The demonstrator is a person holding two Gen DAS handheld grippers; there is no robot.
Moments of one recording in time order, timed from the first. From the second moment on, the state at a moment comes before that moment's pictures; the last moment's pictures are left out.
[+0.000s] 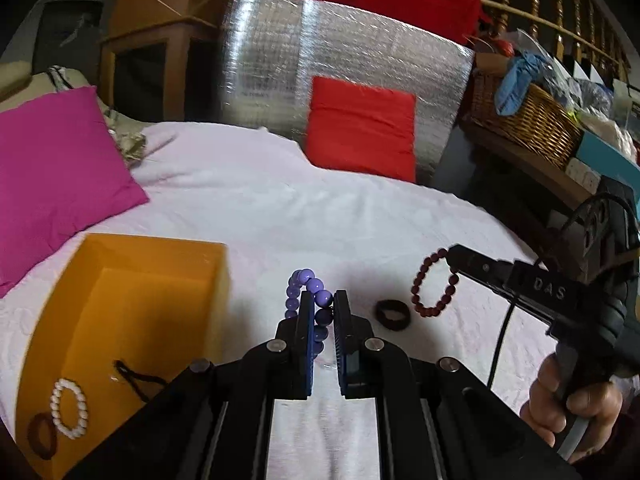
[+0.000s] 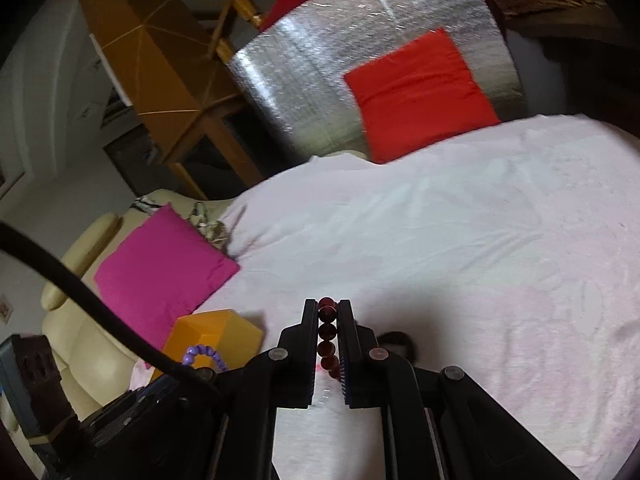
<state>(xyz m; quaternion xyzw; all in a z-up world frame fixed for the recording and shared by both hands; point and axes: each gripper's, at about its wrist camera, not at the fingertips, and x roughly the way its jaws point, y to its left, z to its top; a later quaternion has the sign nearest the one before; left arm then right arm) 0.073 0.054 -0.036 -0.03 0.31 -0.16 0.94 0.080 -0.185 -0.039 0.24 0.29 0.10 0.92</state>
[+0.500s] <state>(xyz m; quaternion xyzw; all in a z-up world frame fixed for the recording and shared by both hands) 0.102 0.184 -0.041 -0.10 0.31 -0.01 0.95 0.096 -0.078 -0.026 0.21 0.28 0.20 0.91</state>
